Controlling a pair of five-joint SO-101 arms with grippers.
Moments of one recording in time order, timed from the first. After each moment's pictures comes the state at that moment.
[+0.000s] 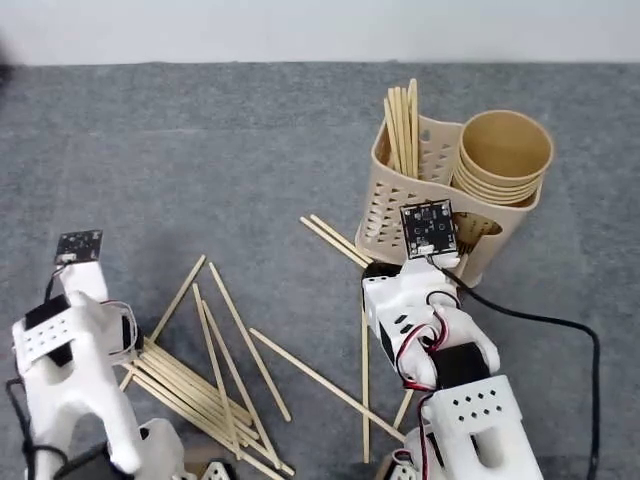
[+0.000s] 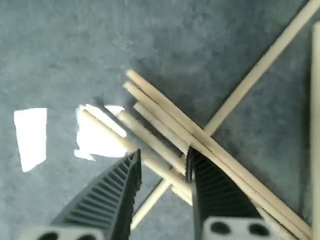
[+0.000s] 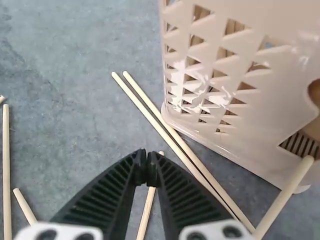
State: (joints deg) left arm -34.8 -22.0 57.8 62.6 -17.1; right arm -17.7 -62.2 70.4 41.7 -6.1
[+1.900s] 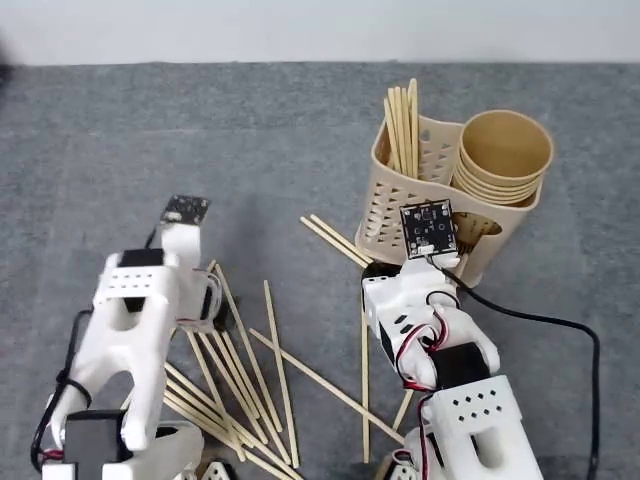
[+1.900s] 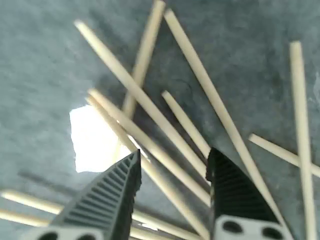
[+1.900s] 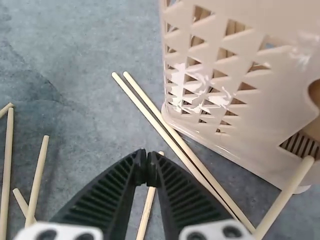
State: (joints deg) left arm -4.7 -12.7 48.7 66.3 -2.6; right arm -17.7 -62.2 70.4 41.7 -6.1
